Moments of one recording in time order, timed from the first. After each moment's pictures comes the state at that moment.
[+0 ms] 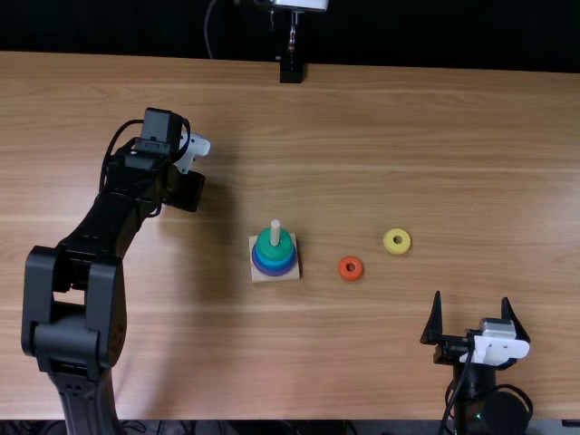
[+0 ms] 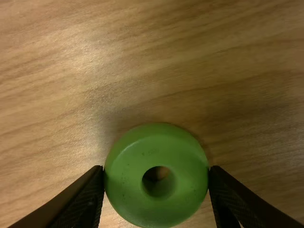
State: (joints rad) left arm -0.14 2.13 1.56 -0.63 0.01 0.11; right arm -0.03 0.01 0.03 -0.05 0.08 -0.13
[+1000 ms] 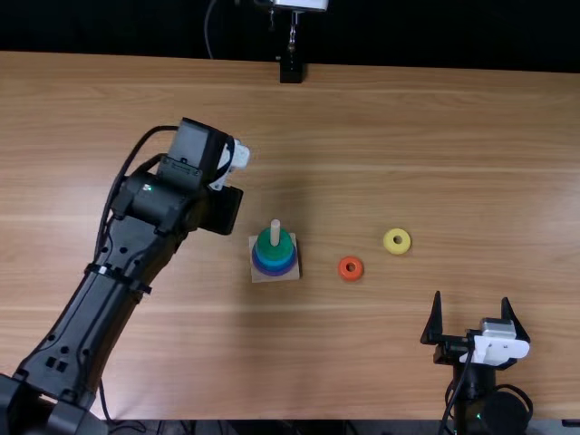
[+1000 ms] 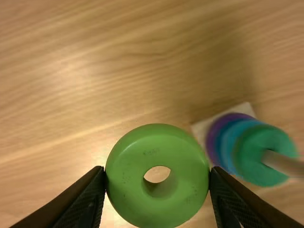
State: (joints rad) left arm -0.38 1.71 1.58 -0.95 -0.02 -0.09; right arm -0.03 0.01 0.03 -0.05 0.08 -0.13
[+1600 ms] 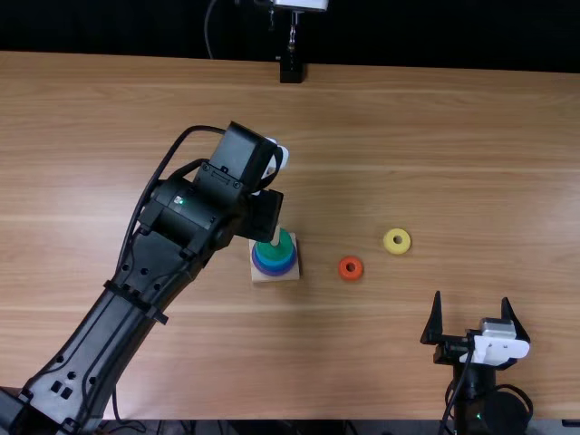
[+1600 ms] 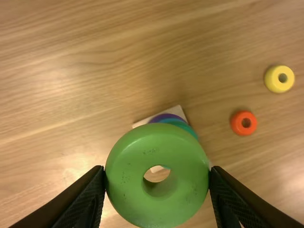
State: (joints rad) left arm -0.54 1.71 1.75 -1.07 -0.02 -0.28; right arm -0.03 0.01 0.03 -0.05 0.08 -0.13
